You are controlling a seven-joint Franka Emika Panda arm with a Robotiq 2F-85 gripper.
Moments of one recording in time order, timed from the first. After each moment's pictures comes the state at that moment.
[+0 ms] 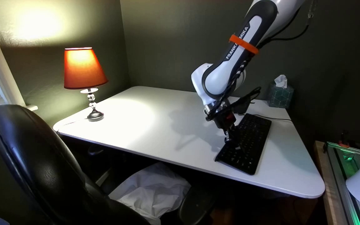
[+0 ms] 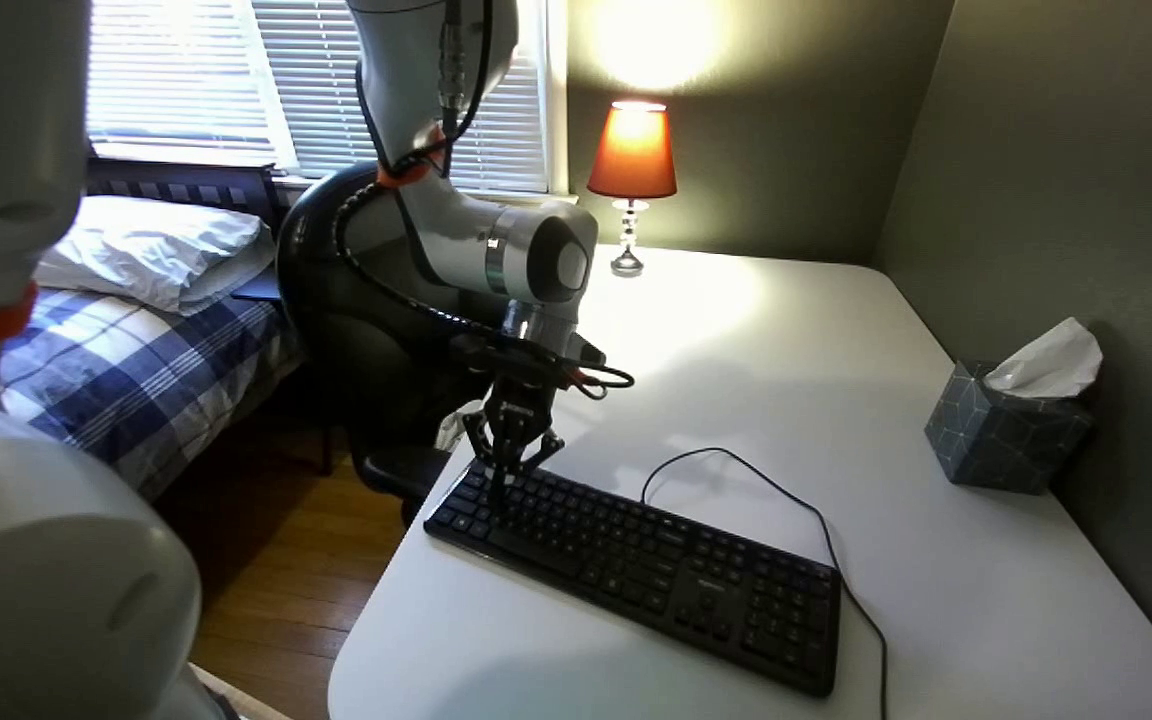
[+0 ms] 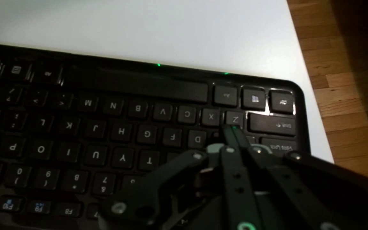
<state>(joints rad) -0.03 0.43 0.02 -2.25 -0.01 2.09 -0.11</state>
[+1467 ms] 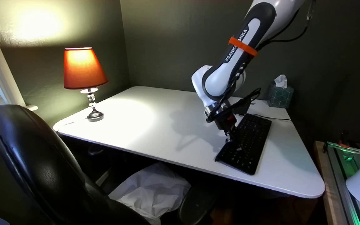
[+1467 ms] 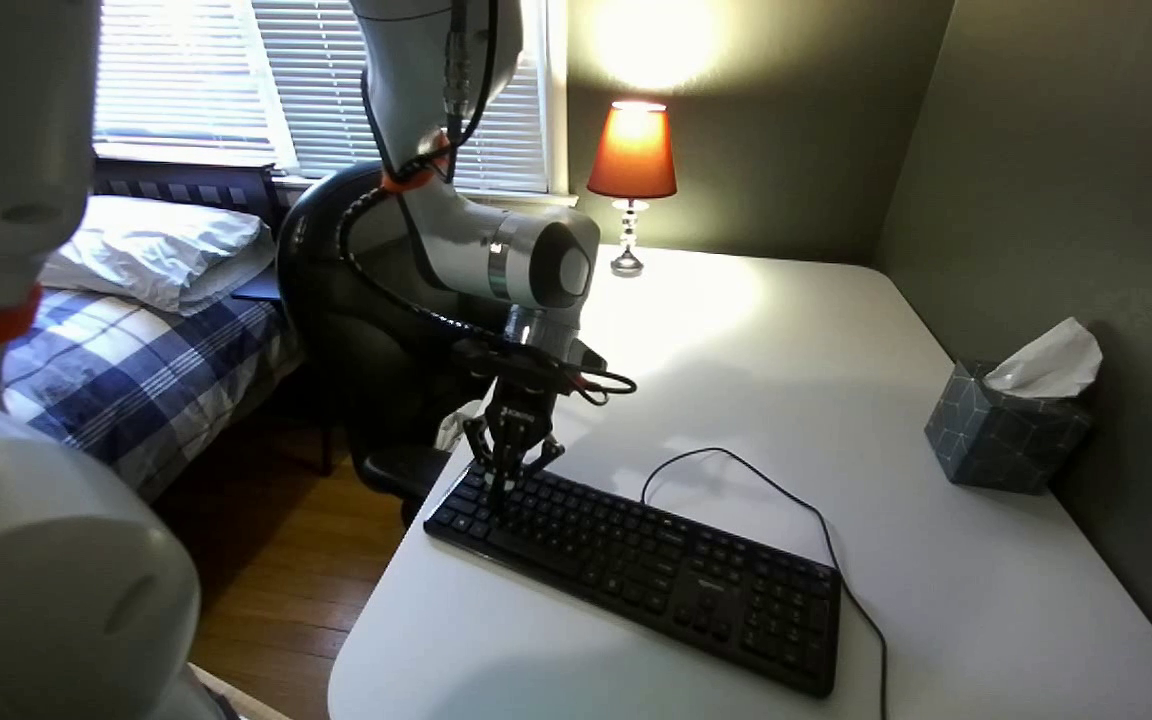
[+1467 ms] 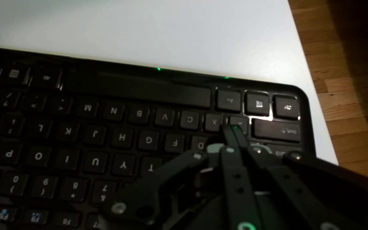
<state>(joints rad) -0.04 0.44 0.02 -2.25 -0.01 2.08 -0.12</state>
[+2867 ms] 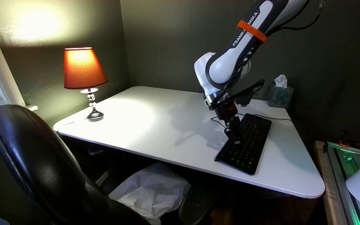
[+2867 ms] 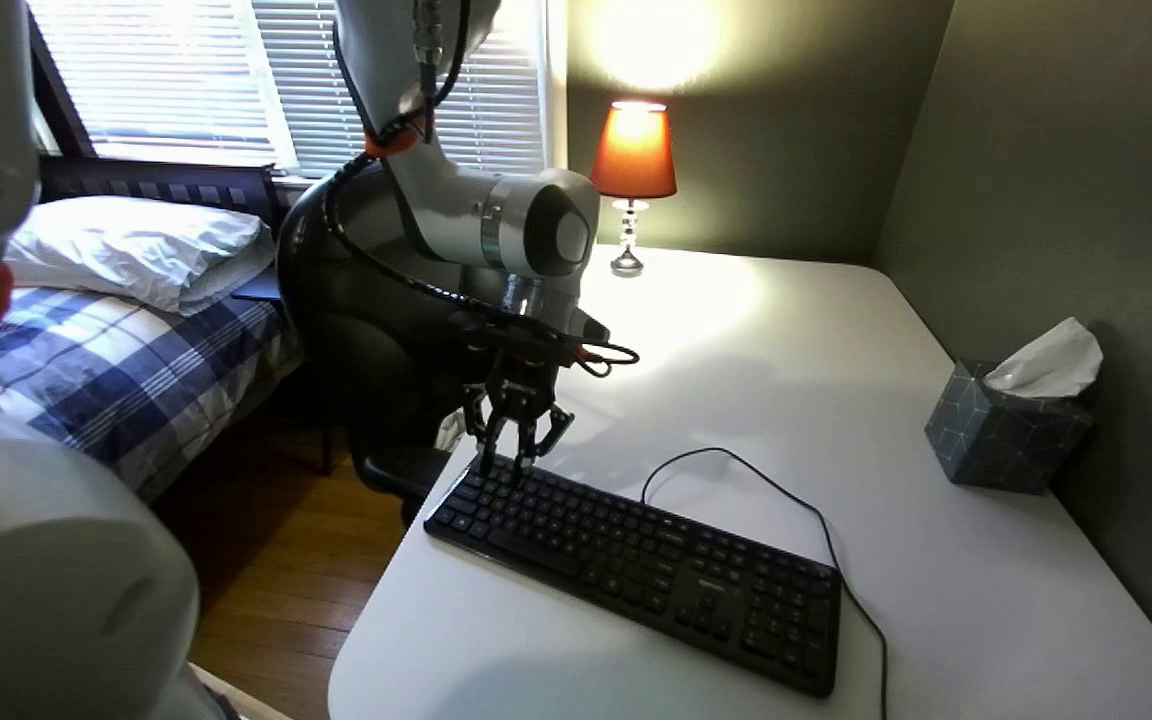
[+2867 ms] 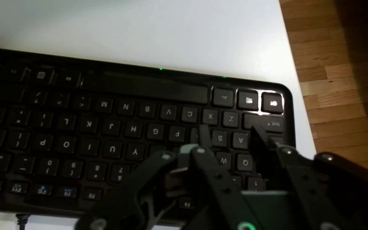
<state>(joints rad) -0.04 0.33 0.02 -2.30 -0.01 2.08 -0.12</state>
